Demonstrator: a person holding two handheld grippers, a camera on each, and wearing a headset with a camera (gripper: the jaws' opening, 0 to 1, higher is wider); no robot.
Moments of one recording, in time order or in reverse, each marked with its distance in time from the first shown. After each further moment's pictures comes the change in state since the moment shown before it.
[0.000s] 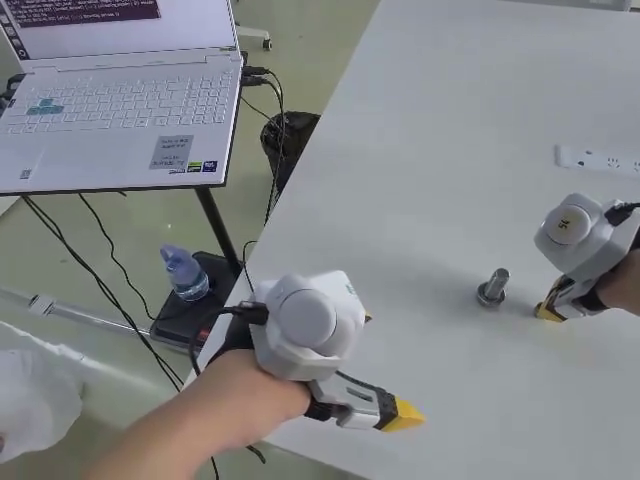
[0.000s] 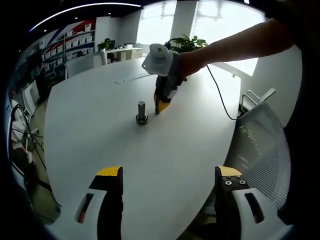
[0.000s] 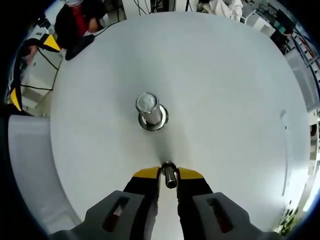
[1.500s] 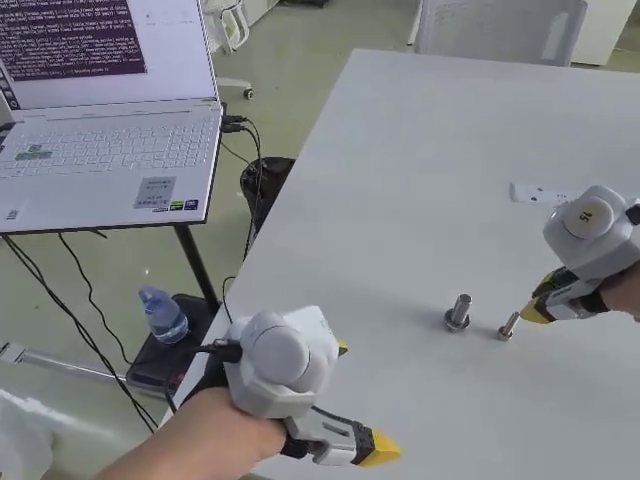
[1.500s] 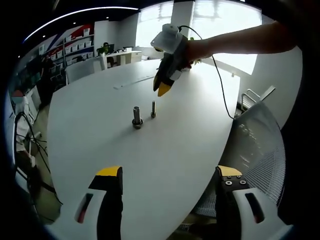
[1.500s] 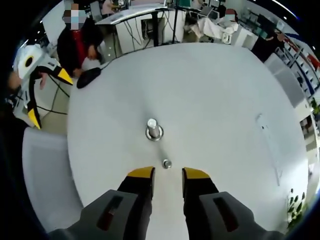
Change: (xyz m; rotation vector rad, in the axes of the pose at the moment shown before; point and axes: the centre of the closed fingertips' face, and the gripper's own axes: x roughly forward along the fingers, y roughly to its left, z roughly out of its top) left arm -0.013 -0.021 0.007 0.031 -0.016 0.023; right arm -0.081 -0.002 0.004 0.108 -0.249 -0.038
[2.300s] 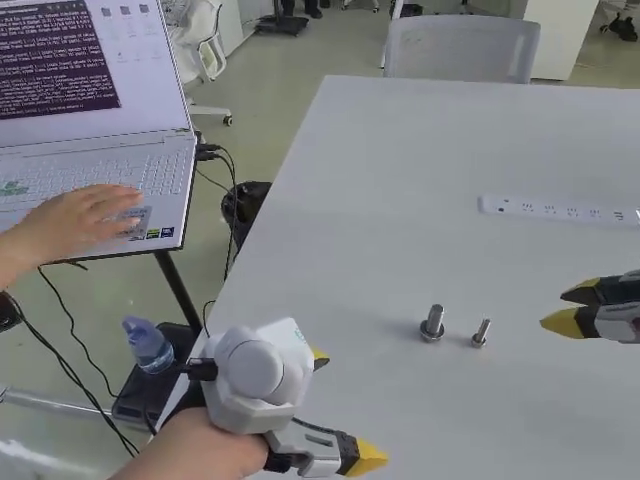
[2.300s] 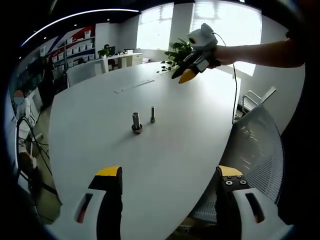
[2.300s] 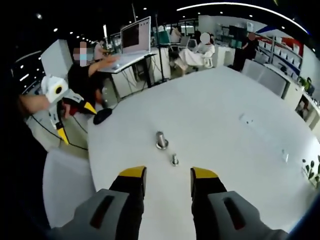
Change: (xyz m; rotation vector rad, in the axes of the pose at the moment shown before) left arm 0.001 -0.004 0.016 0.006 -0.015 0.013; right arm -0.082 0.008 -0.024 0.223 -0.359 0.049
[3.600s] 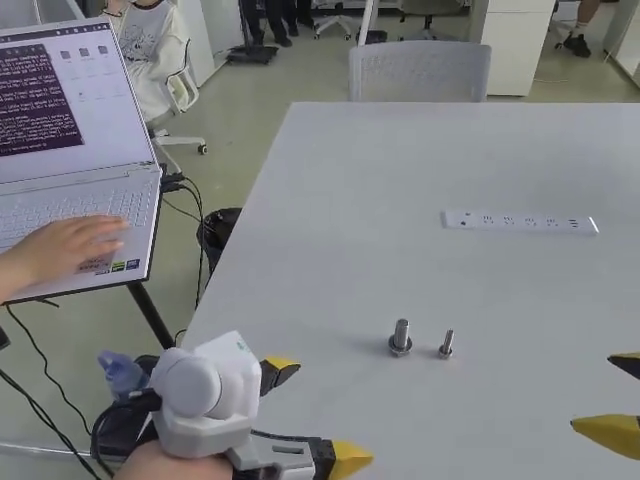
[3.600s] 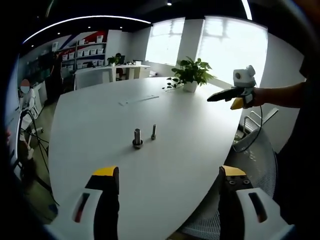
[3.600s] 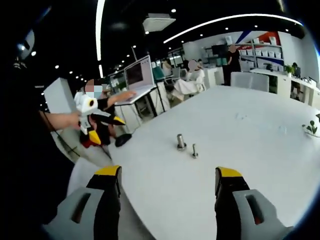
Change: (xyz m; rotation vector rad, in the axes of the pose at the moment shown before) left arm -0.013 -0.009 0.029 -0.101 -0.149 0.015; right arm -0.074 0.067 -0.052 0.126 -0.310 0.016
